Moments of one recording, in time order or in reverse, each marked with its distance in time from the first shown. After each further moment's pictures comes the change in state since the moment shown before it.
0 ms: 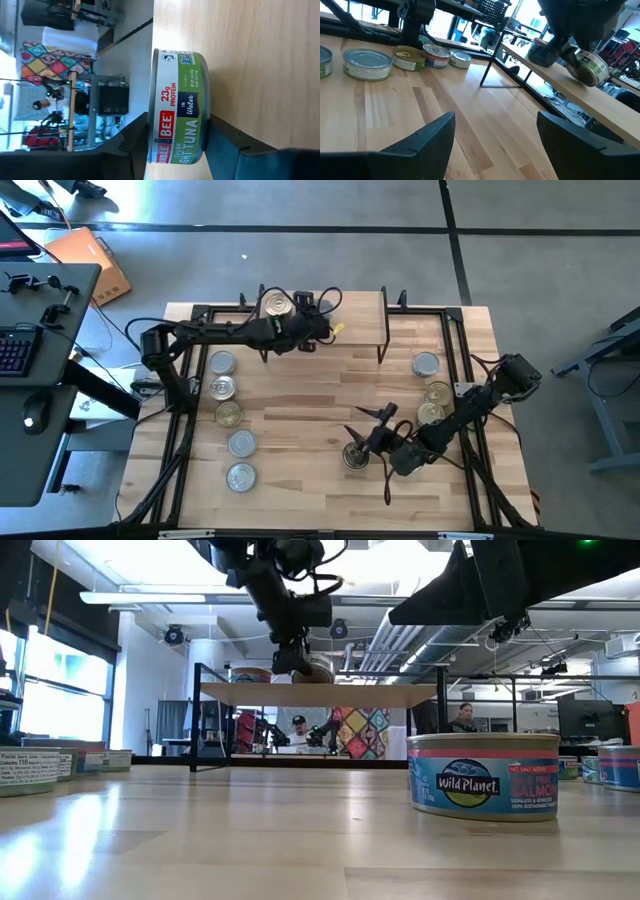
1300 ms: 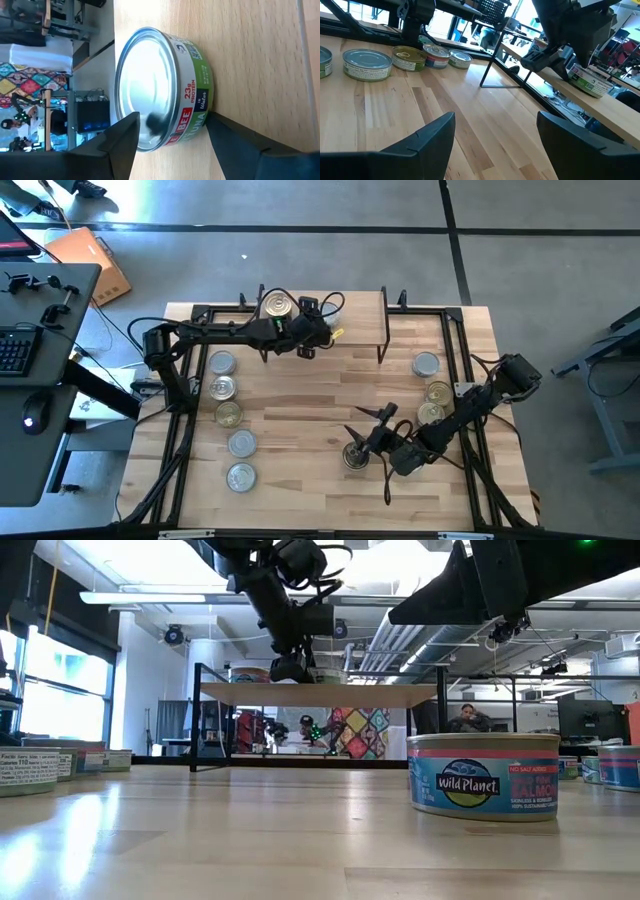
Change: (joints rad) left arm -0.001 0.014 -0.002 -0.049 0.142 0.007; right arm 0.000 0.000 0.000 0.000 -0.001 0.001
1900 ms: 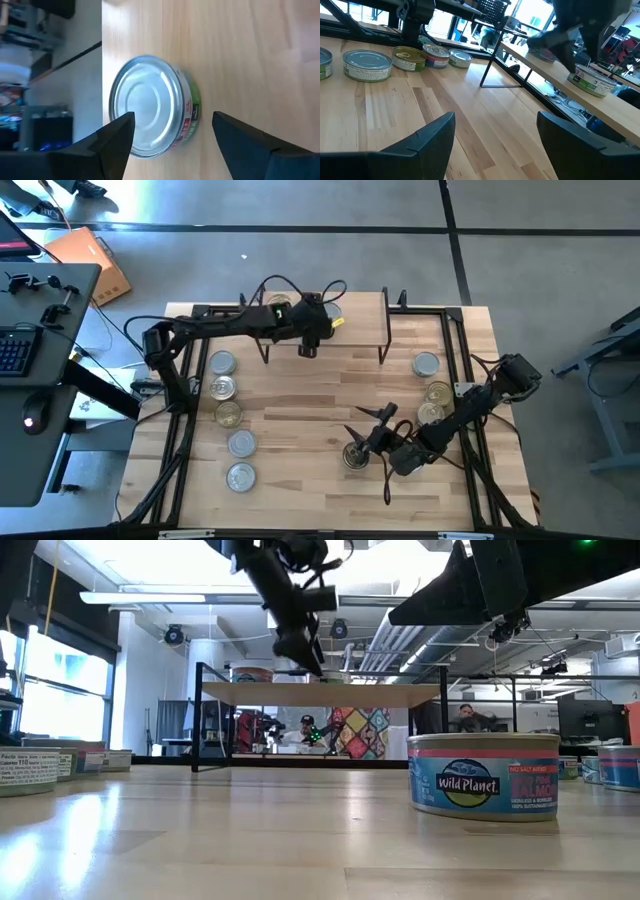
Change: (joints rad) left arm 0.039 0.000 0.169 -0.227 0.224 -0.085; right arm 0.000 0.000 0.000 -0.009 0.000 0.023
